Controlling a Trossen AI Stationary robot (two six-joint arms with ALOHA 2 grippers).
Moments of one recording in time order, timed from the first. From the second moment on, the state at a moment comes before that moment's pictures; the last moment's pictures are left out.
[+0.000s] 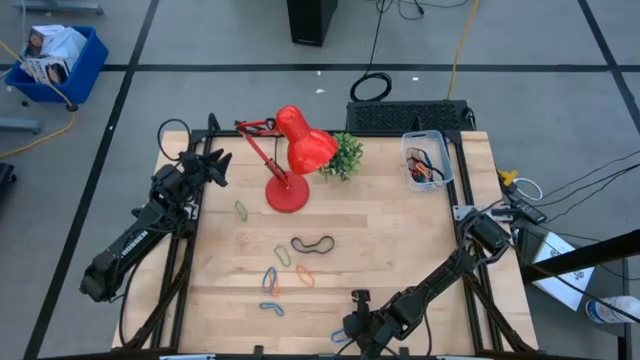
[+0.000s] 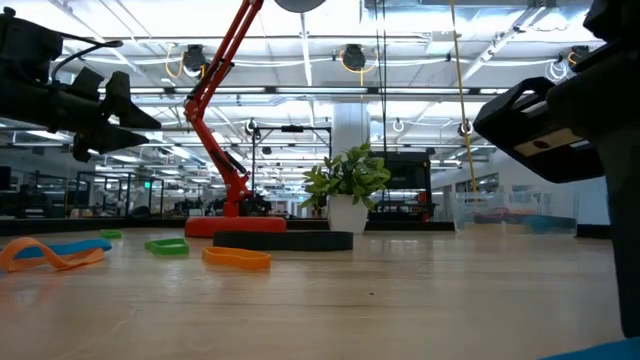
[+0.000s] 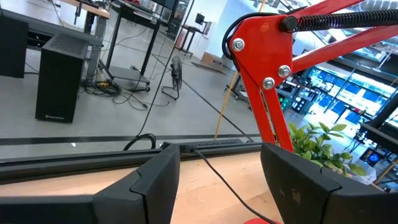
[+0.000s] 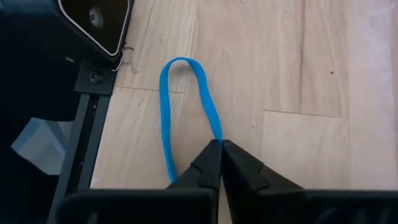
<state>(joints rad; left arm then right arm) 0.93 0.06 0.01 0.03 0.08 -0.41 0.74 2.09 1.29 -0.26 0.24 0.58</state>
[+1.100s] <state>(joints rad) 0.93 0.06 0.01 0.03 0.08 -0.39 0.36 1.21 1.07 -1.34 1.11 1.01</state>
